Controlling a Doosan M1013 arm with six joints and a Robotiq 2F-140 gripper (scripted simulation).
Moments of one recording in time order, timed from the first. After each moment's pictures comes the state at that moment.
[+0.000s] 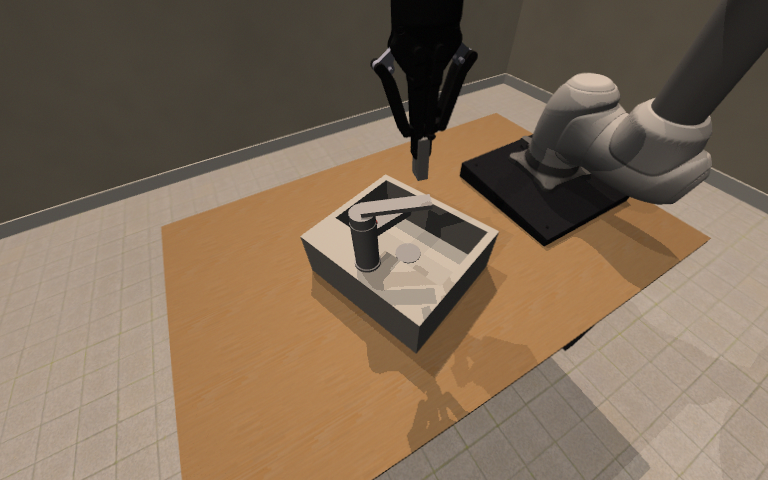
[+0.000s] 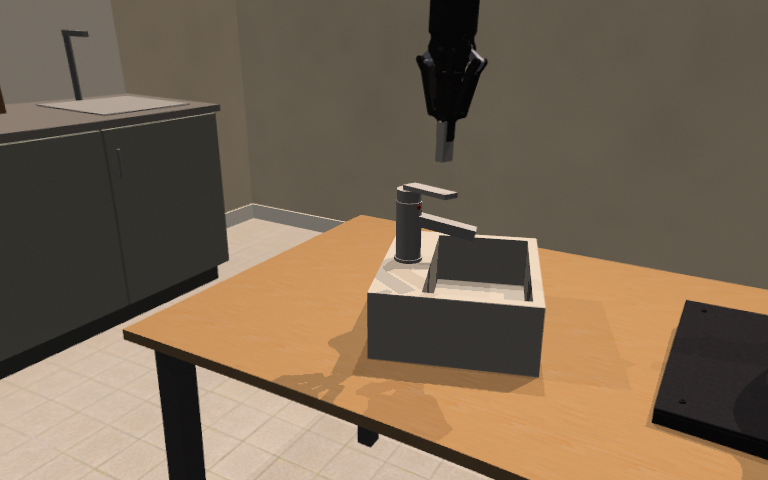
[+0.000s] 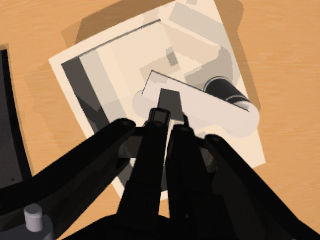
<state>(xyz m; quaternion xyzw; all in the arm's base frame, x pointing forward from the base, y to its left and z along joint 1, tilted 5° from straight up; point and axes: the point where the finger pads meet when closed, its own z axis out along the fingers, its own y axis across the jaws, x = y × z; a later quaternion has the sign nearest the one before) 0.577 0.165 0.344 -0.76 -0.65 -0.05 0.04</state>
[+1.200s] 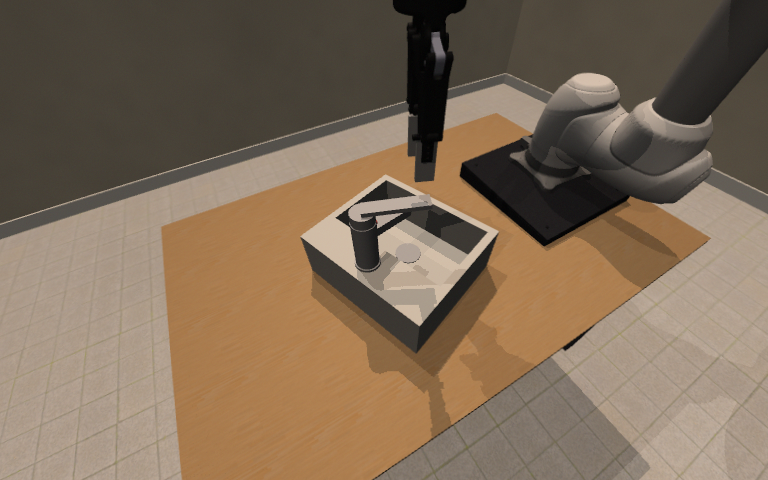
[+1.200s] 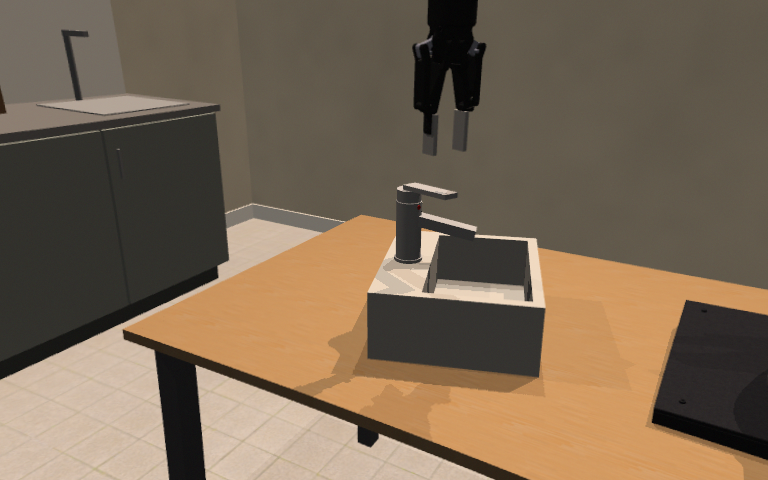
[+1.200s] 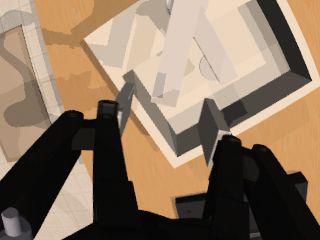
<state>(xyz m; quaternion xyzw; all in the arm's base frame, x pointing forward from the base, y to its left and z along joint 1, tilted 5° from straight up) 0.577 0.164 0.356 -0.99 0.16 0.00 0.05</state>
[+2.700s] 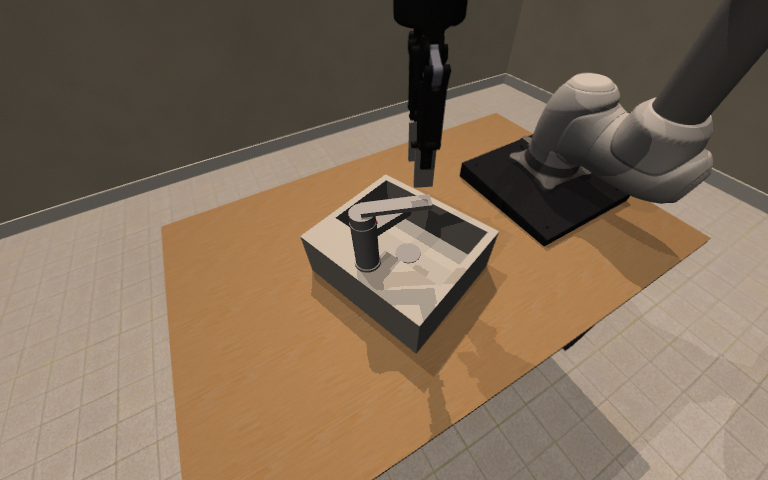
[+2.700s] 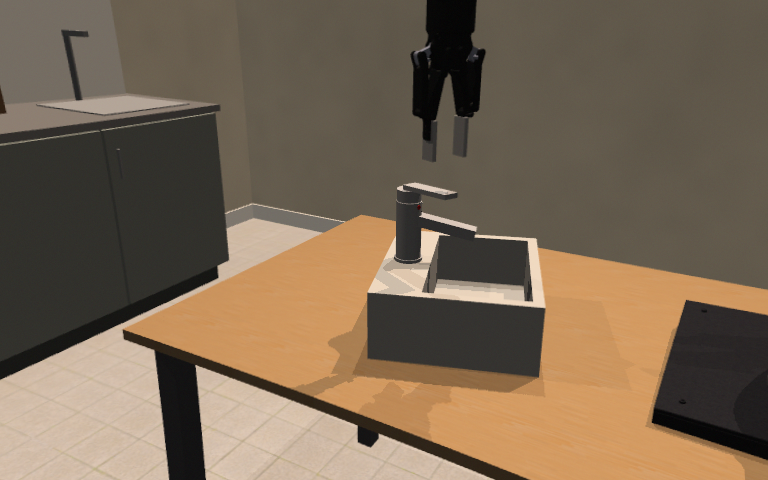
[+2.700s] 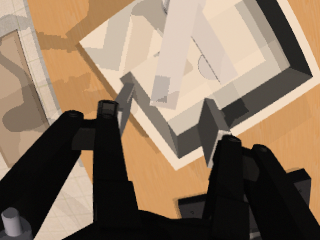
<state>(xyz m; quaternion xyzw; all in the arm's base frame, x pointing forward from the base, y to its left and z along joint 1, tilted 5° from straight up) 0.577 0.164 0.346 -0.98 0.18 0.00 0.04</state>
